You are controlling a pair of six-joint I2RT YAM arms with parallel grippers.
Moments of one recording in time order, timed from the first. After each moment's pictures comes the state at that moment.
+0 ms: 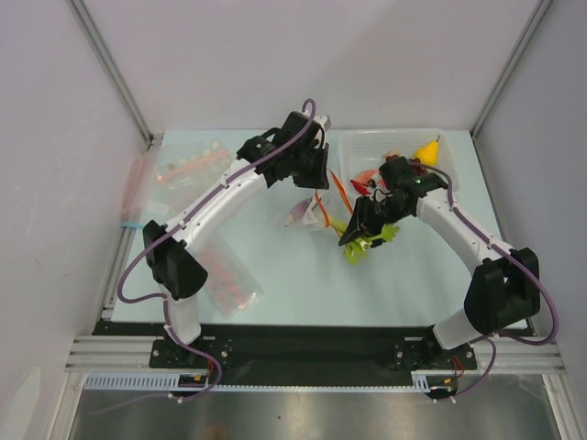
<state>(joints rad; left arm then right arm) -0.72 1.88 2.00 -0.90 0.08 -0.47 0.36 1.51 1.26 -0.97 -0.67 0.63</state>
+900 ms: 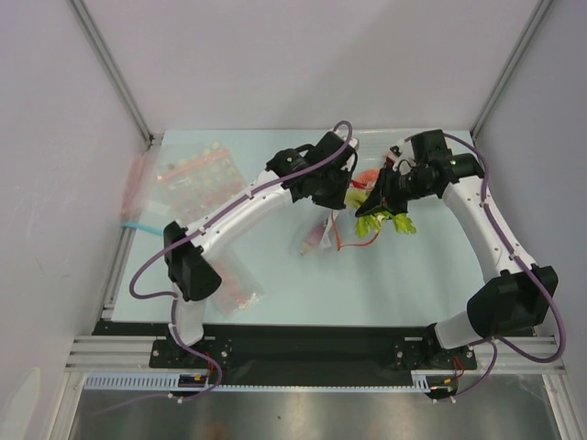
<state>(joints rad) -0.88 1.95 2.07 -1.01 -0.06 -0.46 0.22 1.48 1.49 -1.10 -0.72 0.51</state>
